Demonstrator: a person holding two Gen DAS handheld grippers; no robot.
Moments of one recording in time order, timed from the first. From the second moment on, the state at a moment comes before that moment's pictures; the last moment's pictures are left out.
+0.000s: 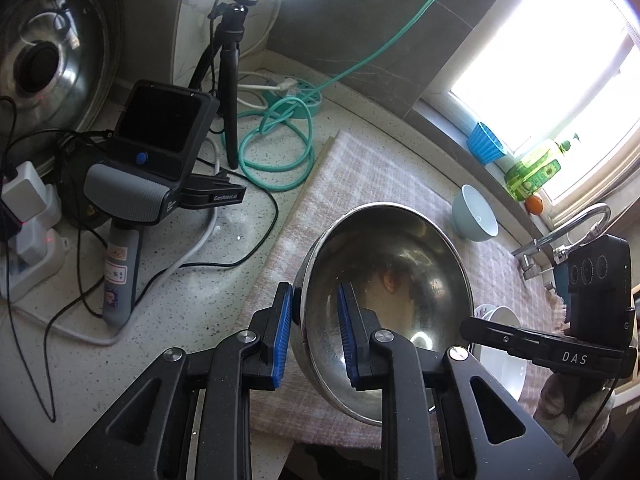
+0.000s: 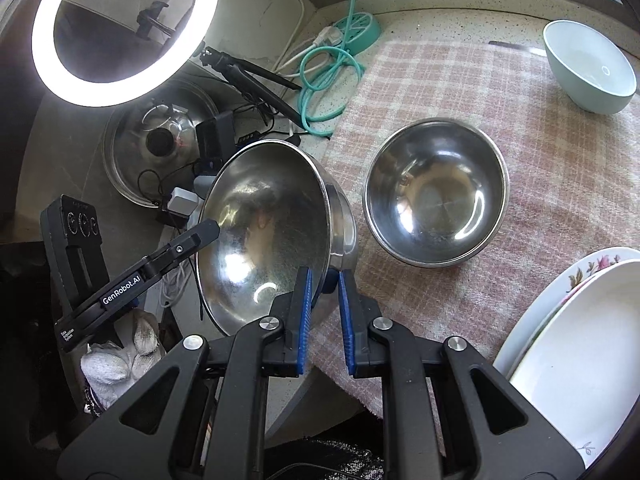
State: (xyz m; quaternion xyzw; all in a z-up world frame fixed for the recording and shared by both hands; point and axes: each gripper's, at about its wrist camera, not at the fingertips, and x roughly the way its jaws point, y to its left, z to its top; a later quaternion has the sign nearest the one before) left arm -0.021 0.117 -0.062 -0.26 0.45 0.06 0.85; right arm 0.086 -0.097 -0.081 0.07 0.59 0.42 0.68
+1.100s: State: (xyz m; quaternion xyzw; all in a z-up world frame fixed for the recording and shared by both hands) left arm 0.101 -0.086 -0.036 -0.18 0.45 -0.09 0.87; right arm 0.130 -0.341 -0.042 0.15 0.55 0.30 0.77
